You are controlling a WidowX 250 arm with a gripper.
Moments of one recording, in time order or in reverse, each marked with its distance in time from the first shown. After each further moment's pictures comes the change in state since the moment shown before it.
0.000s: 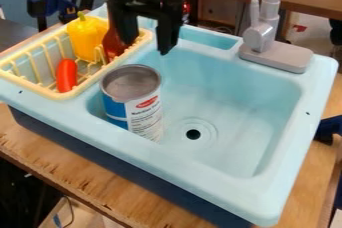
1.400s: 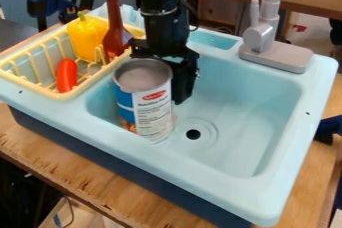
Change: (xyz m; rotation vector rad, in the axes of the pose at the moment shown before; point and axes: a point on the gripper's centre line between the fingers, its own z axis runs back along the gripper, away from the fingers) arm -0.008 -0.017 -0.071 -0.110 0.161 -0.083
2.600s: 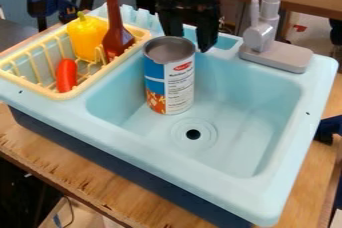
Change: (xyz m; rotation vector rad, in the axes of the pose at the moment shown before) arm 0.063 0.002 0.044 0.011 -0.191 -0.072
